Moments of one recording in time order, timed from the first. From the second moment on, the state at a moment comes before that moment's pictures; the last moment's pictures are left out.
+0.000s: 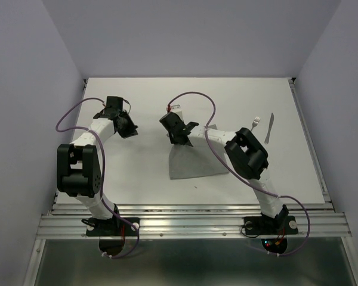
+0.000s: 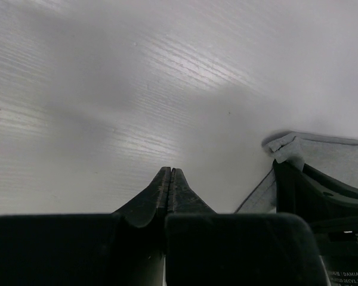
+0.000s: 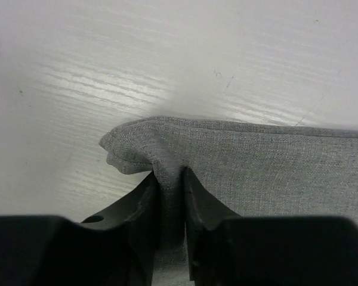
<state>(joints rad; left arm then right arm) -0.08 1.65 1.12 -0.47 0.11 -0.61 0.84 2.23 1.67 -0.33 0.41 0.45</state>
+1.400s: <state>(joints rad) -0.21 1.82 0.99 -0.14 0.48 -0.71 0.78 2.16 1.52 -0.14 -0.14 0.44</state>
